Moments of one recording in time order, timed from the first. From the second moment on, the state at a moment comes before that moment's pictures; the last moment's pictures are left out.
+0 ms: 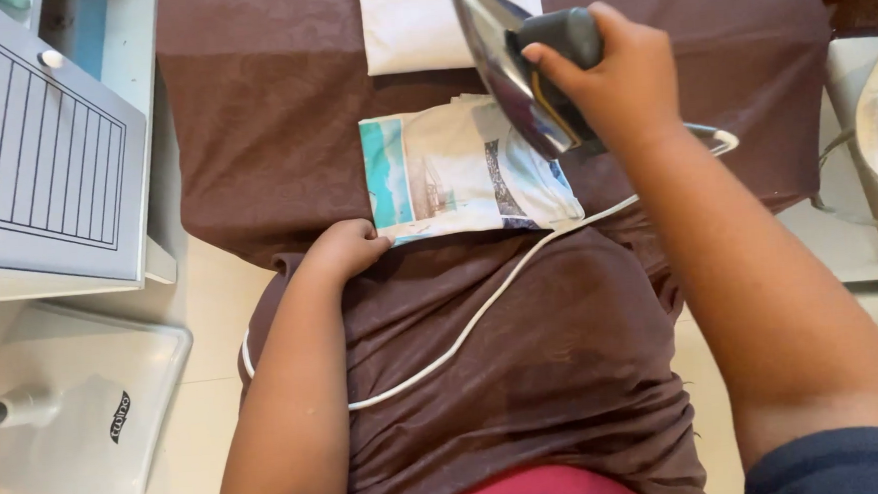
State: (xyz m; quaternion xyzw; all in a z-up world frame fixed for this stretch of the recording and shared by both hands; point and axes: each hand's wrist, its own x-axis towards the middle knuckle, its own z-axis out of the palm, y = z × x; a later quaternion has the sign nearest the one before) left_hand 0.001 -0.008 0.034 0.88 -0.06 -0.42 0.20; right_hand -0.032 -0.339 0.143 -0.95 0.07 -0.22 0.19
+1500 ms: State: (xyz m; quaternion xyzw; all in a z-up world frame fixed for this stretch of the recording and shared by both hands) left_hand 0.017 -0.083 -0.063 0.95 -0.28 0.01 0.13; right_hand -0.062 -0.416 0.066 -0.90 0.41 0.09 0.09
